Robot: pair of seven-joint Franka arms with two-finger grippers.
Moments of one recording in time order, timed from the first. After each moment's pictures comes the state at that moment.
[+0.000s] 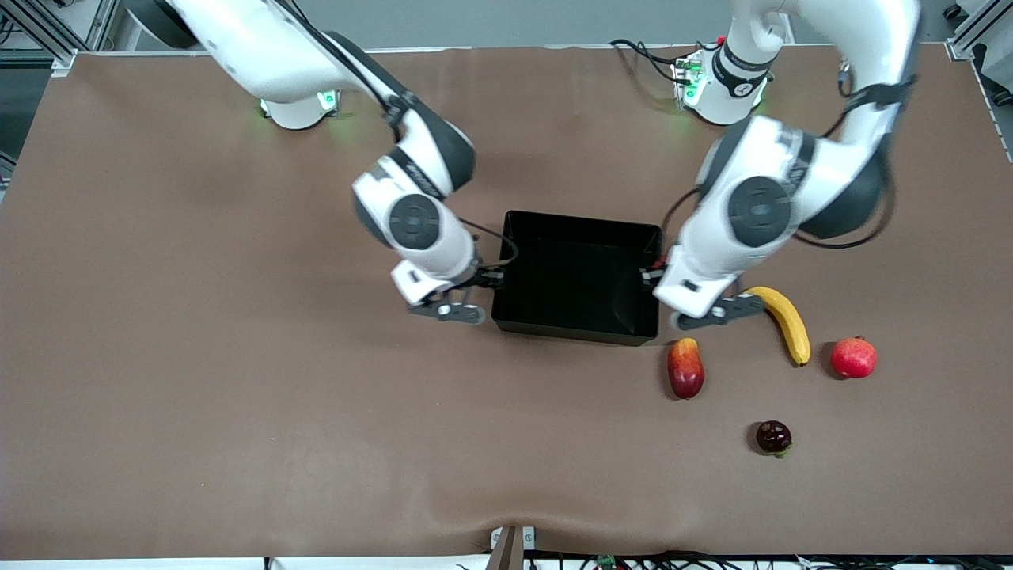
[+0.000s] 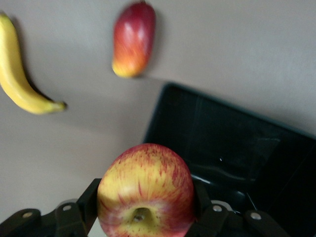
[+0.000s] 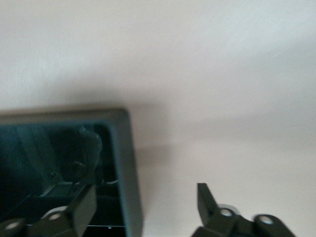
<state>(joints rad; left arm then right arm) -0.34 0.38 -0.15 -1.62 0.02 1.81 -0.73 0.33 0.60 0.36 -1.48 -0.04 2.04 0.84</state>
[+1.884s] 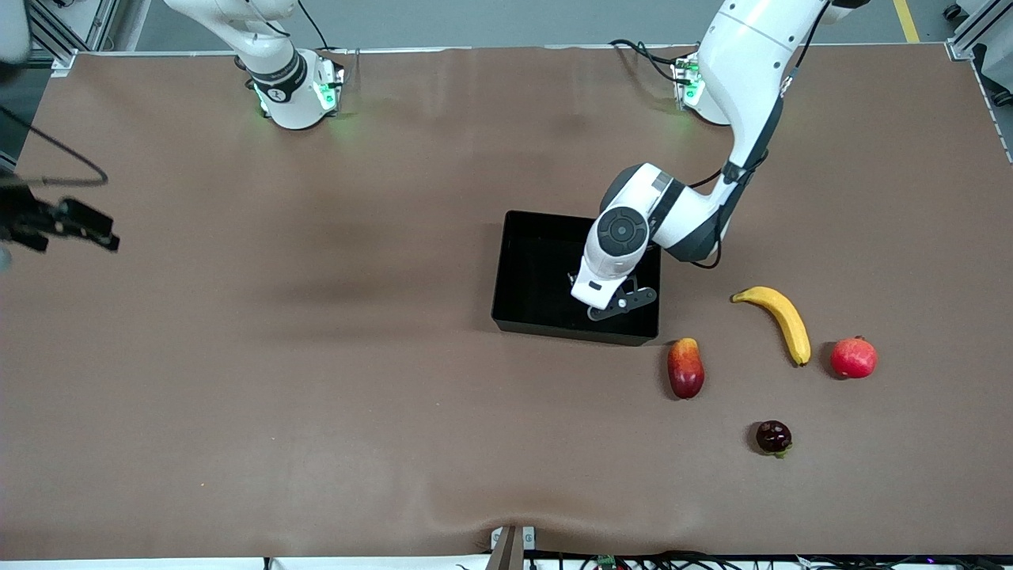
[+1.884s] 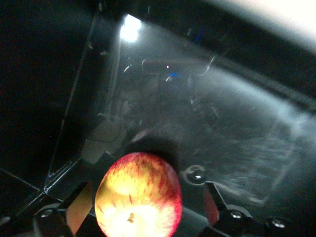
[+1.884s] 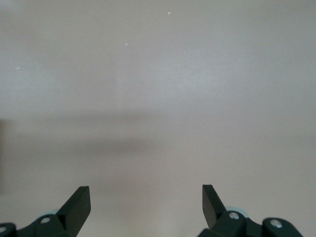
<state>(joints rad) -0.46 0.53 -0.16 -1.82 0.05 2.21 -0.94 -0.09 0.05 0.05 -1.50 0.00 1.54 -0.04</state>
